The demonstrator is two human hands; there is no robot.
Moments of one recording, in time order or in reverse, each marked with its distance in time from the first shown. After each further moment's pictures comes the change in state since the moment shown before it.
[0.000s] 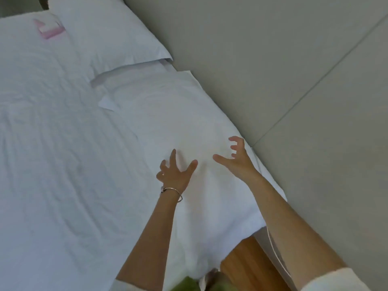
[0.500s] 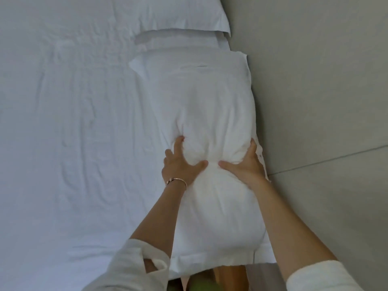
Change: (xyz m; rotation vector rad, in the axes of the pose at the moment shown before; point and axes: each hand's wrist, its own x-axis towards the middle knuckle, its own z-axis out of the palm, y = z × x) left_hand 0.078 0.001 0.069 0.069 0.365 -0.130; right_hand 0.139 0.040 -0.009 -0.468 -0.185 -0.035
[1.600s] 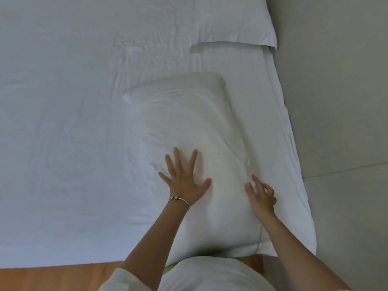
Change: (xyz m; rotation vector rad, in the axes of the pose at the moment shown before) left_hand -0.080 -0.115 -0.100 0.268 0.011 0.076; right_hand -0.108 0.028 0.100 0.028 -0.040 0.089
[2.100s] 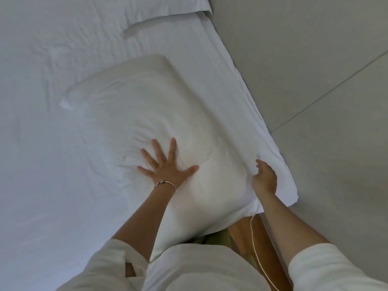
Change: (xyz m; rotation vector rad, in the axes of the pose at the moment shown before) left_hand 0.018 0.021 0.032 0.270 -0.210 0.045; right_hand -0.008 0.078 -0.024 0.144 0.348 0.165
